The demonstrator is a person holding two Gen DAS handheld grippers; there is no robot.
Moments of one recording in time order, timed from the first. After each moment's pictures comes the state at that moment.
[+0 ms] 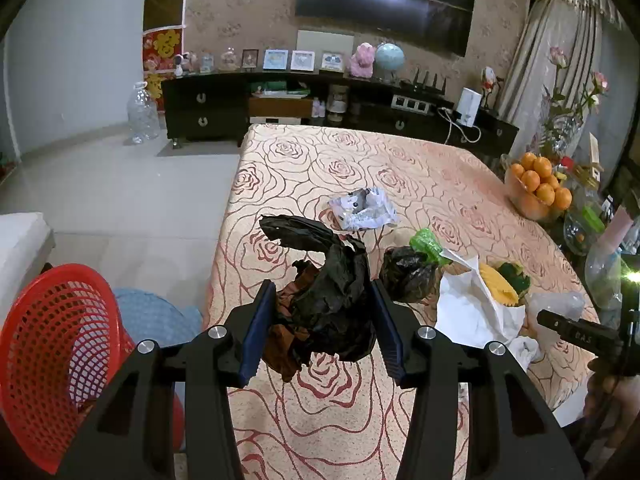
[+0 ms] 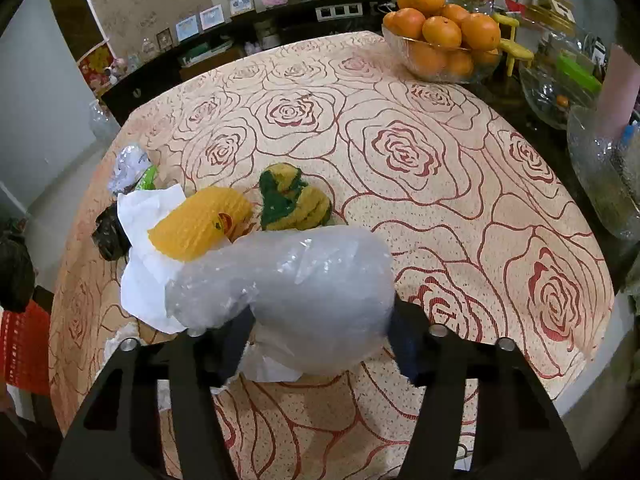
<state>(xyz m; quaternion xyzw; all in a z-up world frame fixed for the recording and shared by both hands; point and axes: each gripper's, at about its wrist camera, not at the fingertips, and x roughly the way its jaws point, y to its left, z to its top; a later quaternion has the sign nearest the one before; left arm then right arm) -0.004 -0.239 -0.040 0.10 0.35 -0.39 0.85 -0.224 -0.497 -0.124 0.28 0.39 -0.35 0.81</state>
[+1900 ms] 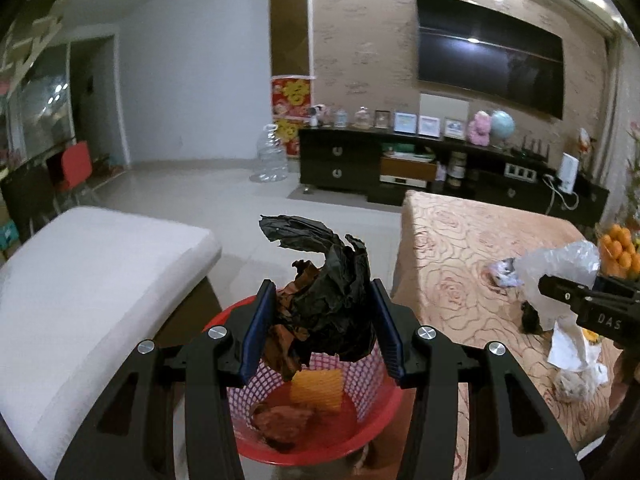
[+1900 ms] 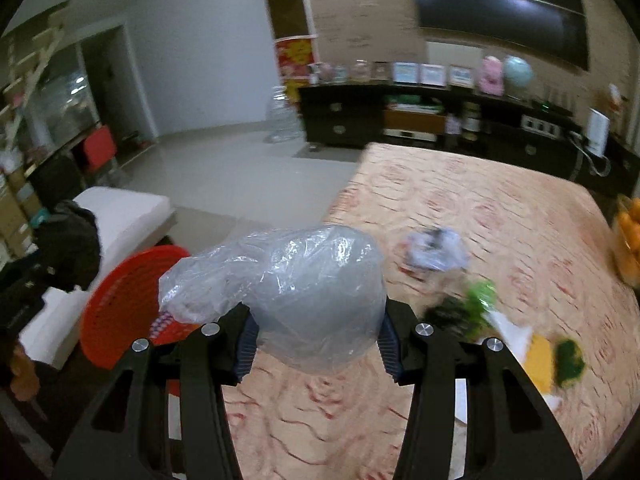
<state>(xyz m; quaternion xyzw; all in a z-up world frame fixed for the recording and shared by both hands) 0.026 -0.054 0.028 0.06 0.26 -0.20 0.94 -0.036 -0.301 -0.006 0.11 0.33 -0.08 0.93</state>
